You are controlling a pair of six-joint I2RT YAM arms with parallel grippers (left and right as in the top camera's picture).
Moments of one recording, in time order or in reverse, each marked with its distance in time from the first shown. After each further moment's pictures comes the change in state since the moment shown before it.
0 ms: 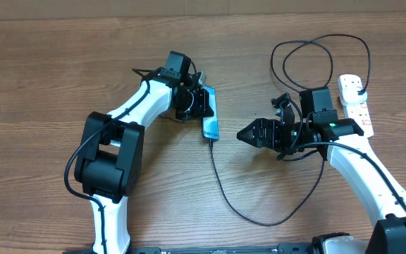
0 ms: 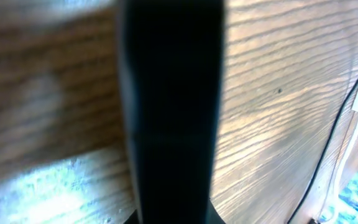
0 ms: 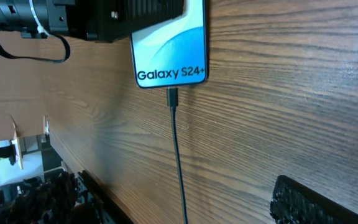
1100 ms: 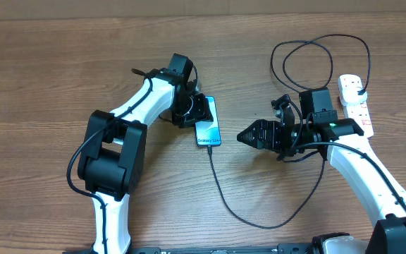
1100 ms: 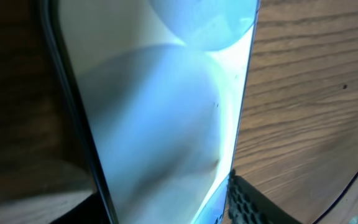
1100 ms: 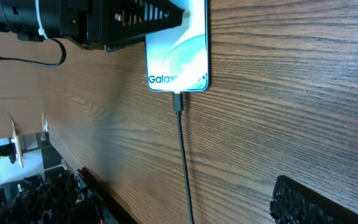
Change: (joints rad) left arm -0.006 0.027 0.043 -0.163 -0.115 -0.047; right arm 0.000 0.000 0.001 -0.020 0.000 -0.007
